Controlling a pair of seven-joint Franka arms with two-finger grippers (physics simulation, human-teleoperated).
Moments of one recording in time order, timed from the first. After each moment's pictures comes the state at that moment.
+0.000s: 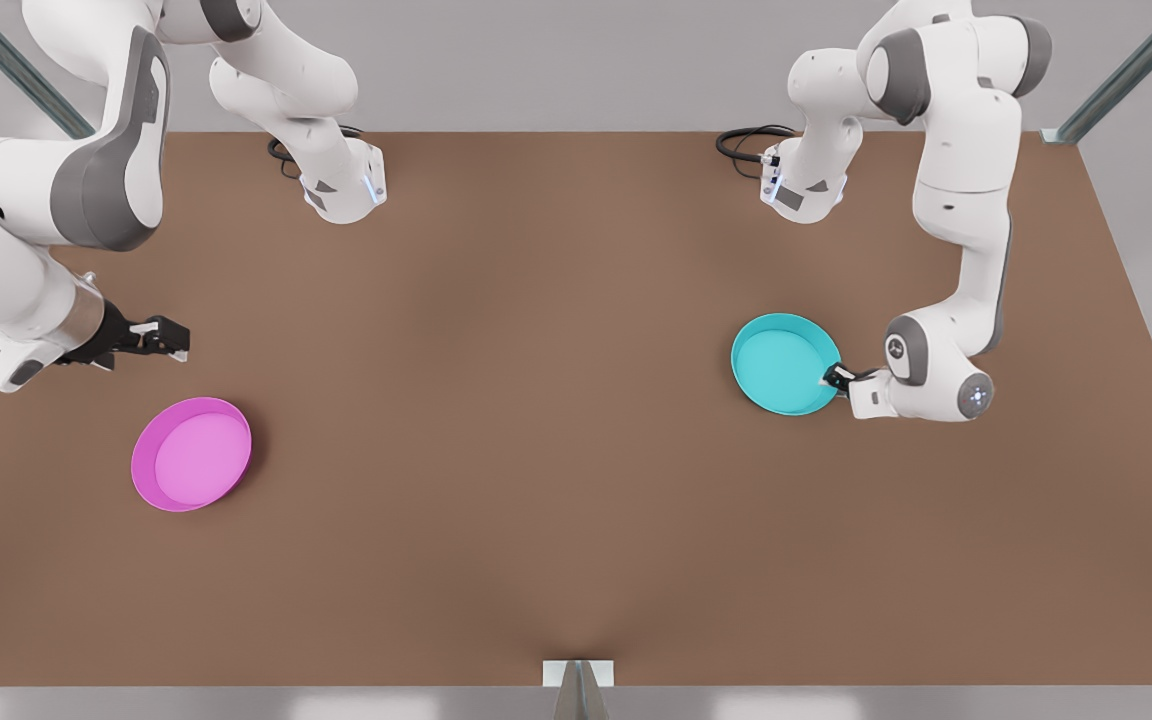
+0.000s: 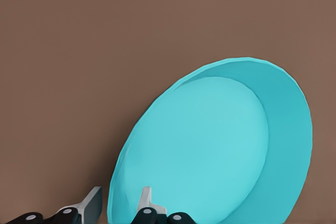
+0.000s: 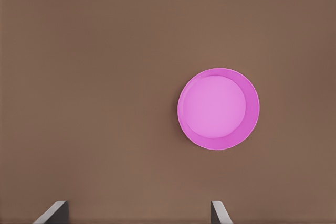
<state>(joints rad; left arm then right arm) -0.13 0.49 0.20 -2.09 -0.37 2.11 0.86 -0.02 0.22 0.01 -1.32 -0.07 1.43 -0.16</state>
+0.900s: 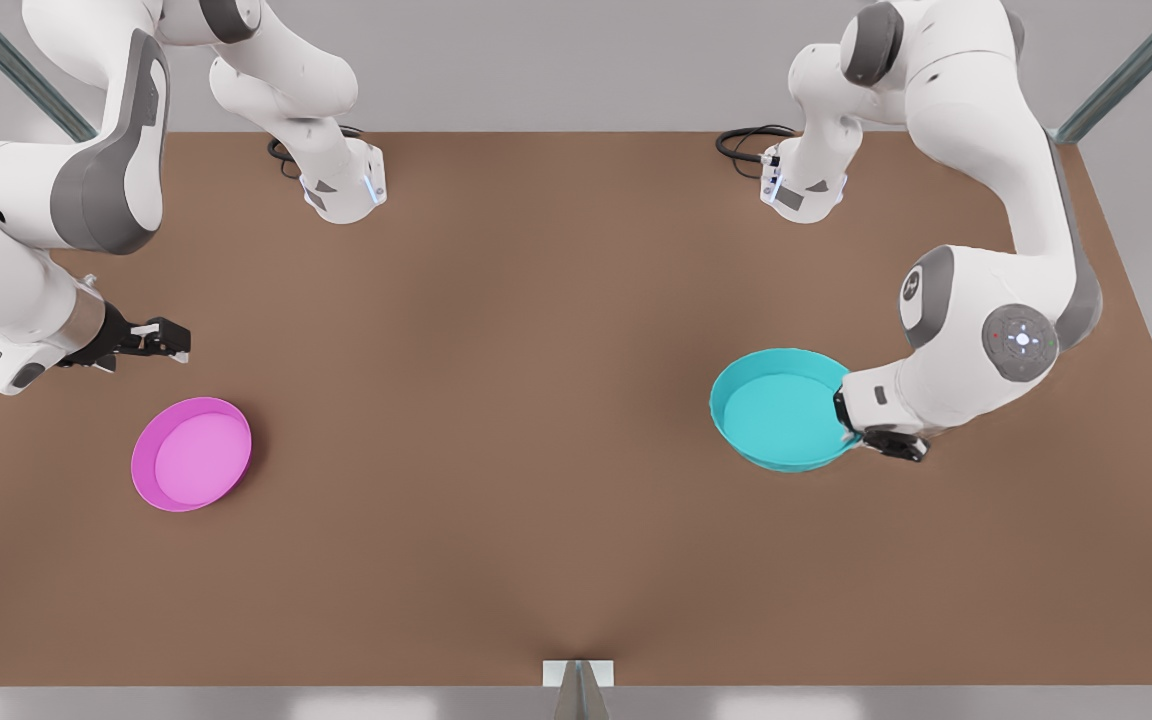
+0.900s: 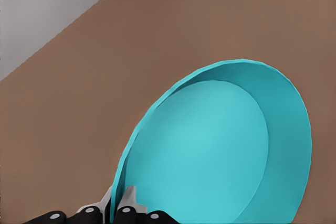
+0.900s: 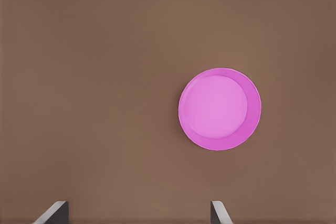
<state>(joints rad) -0.34 0.44 0.16 -1.22 -0.10 1.66 0.53 -0.02 0.23 0.01 -1.32 -0.06 1.43 -0.17</state>
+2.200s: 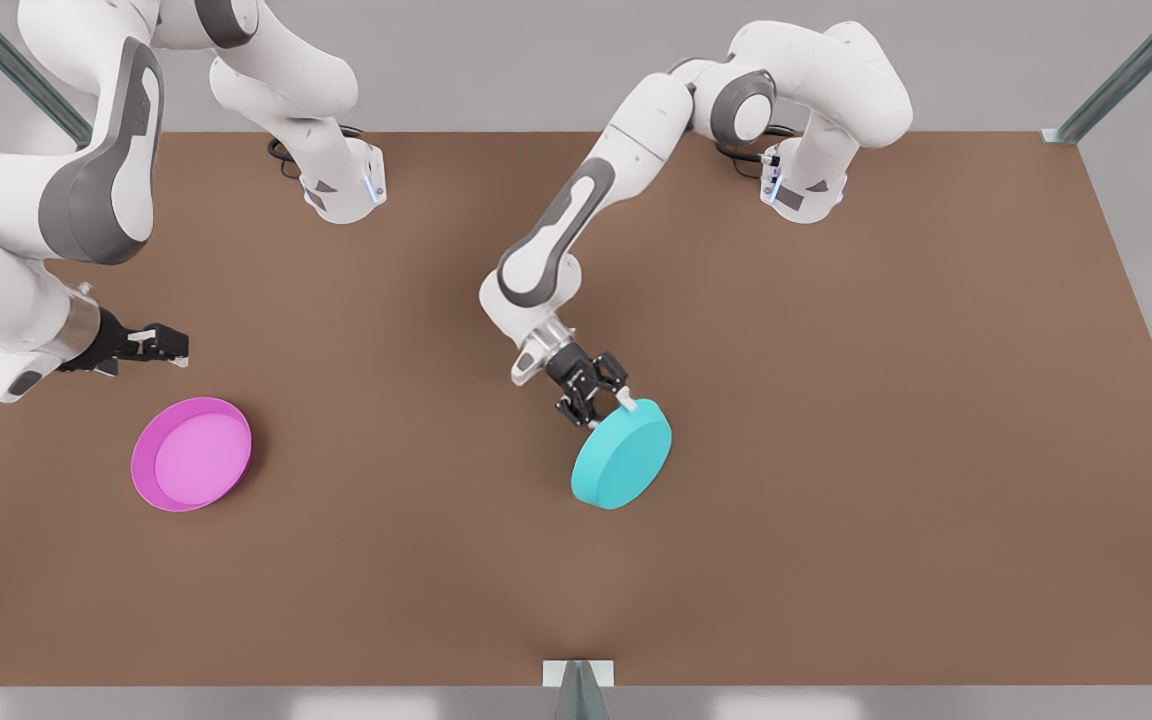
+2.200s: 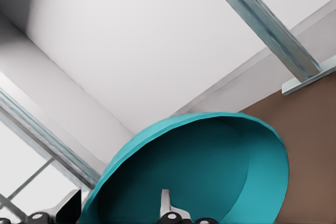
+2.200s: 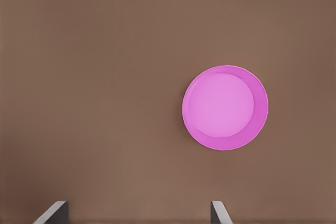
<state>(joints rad) -1.32 1.09 0.51 -1.21 0.96 1.71 -1.40 -0.04 0.24 0.01 -1.32 -0.03 1.43 -0.18</state>
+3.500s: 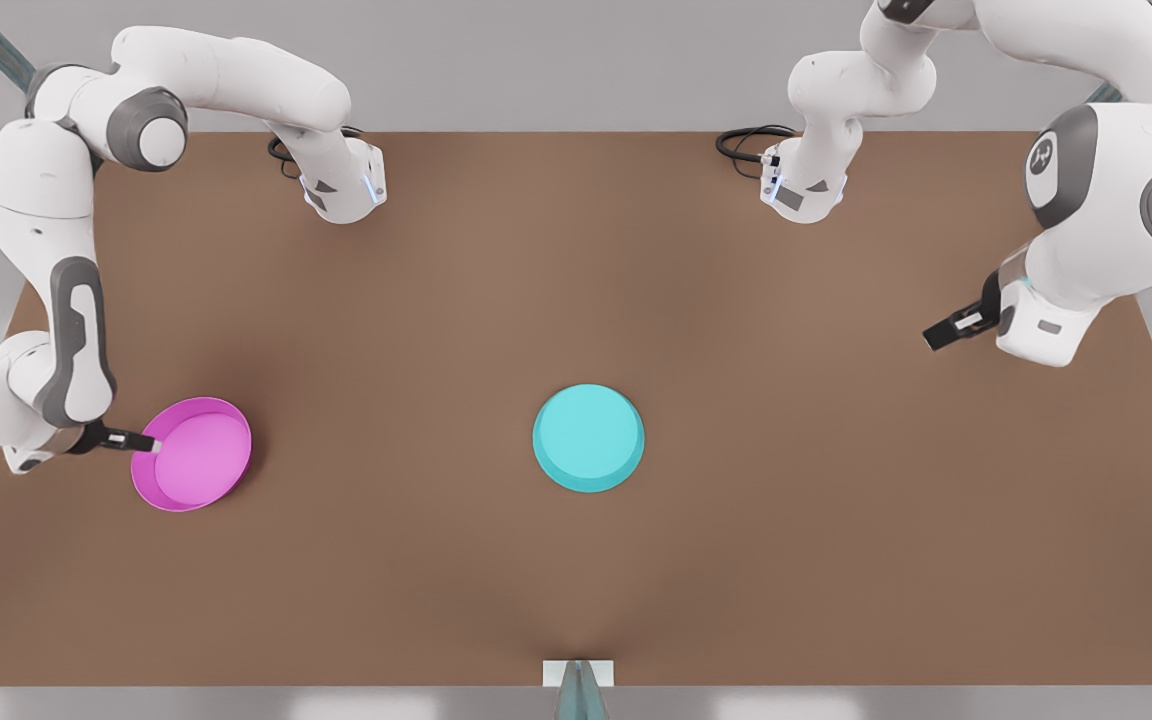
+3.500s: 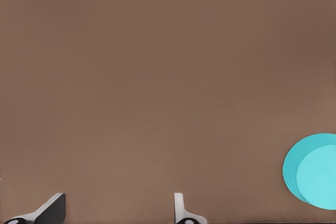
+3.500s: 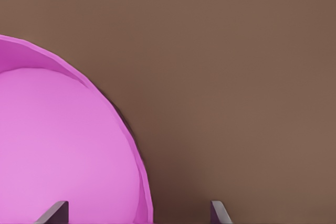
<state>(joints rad) -0.01 0.17 -0.06 -1.34 0.05 1.35 -0.46 -0.52 0.75 0.04 -1.56 0.11 2.16 -0.41</state>
